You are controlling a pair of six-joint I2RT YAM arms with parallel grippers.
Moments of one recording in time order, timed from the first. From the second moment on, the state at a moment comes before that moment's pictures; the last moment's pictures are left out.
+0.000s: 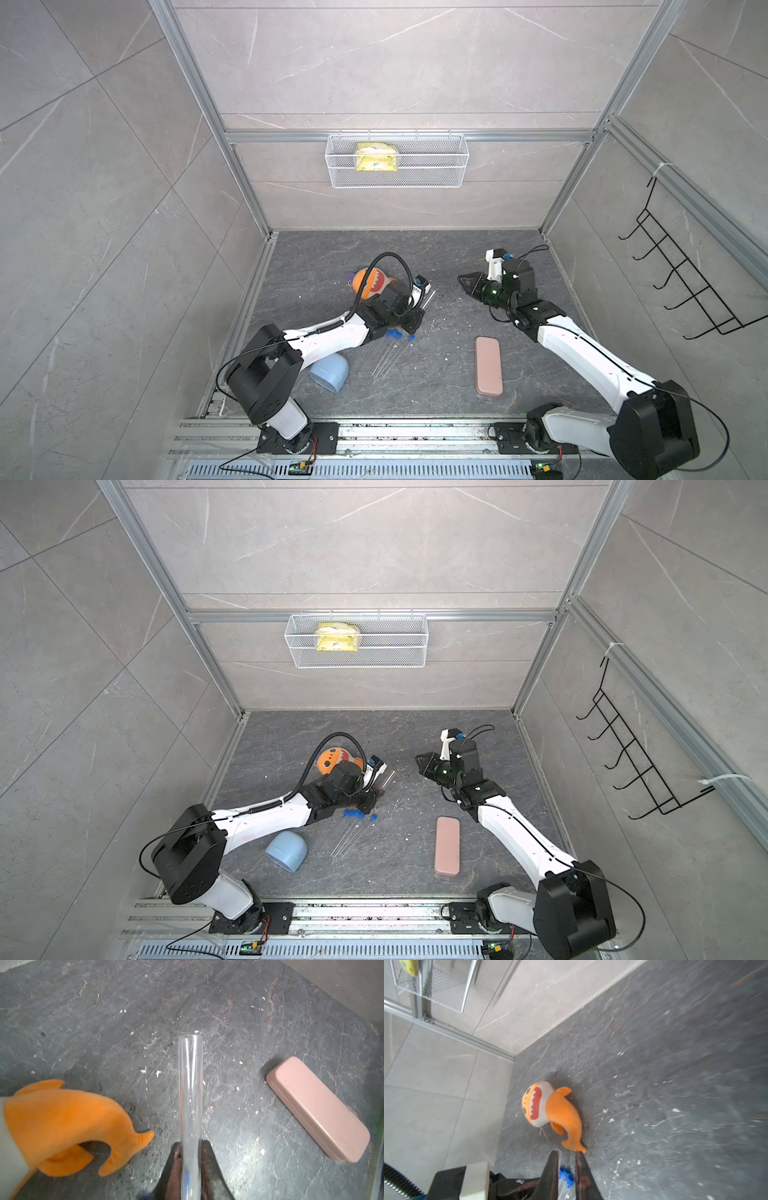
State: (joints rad) left arm -0.83 1.63 1.03 -0.09 0.10 -0.09; right arm 0.32 1.21 0.86 -0.15 -0.20 0.71
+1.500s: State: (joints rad) left arm -0.82 2.27 1.74 -0.56 -0.17 -0.34; right arm 0.31 1.28 0.84 -0.32 0.06 0.64
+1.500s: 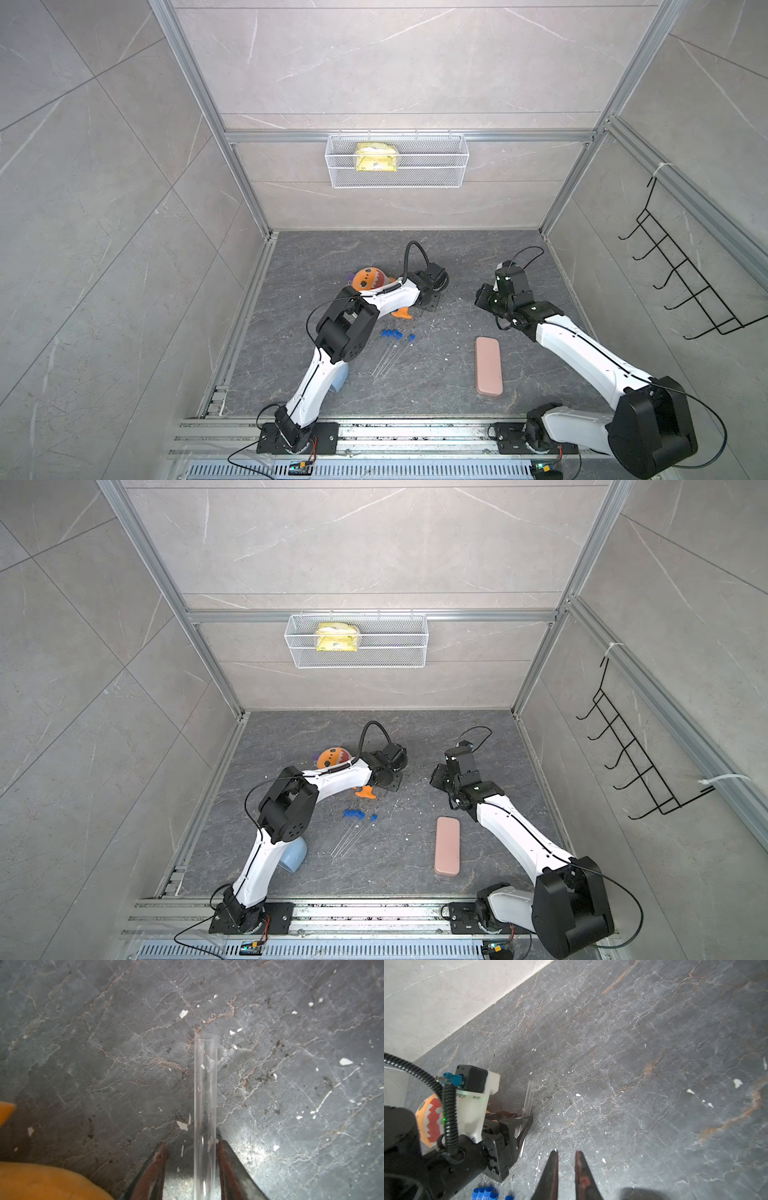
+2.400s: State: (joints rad) left arm -0.88 1.55 1.22 -0.36 -0.21 -0.26; right arm 0.42 1.77 0.96 -0.22 0.20 0.74
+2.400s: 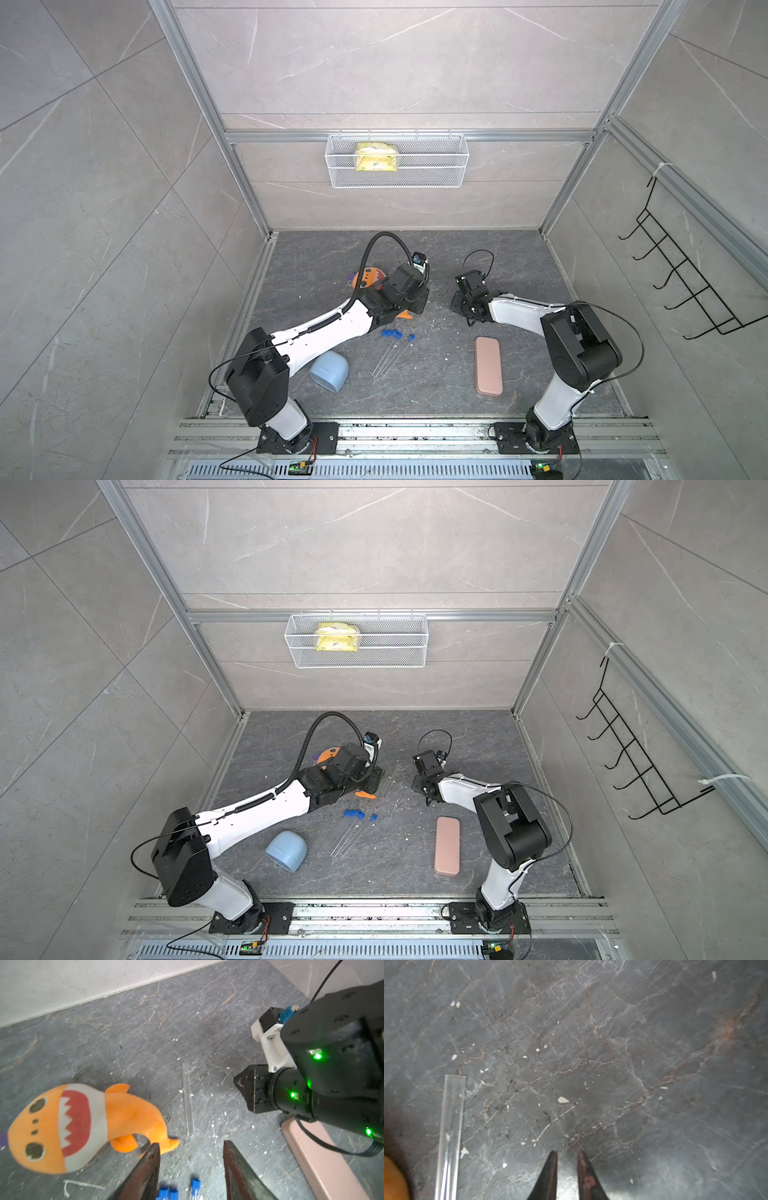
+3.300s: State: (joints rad) left arm -0.88 1.41 1.12 -0.37 -0.27 -0.27; right arm 0.46 1.79 1.02 -0.25 0.25 0.71
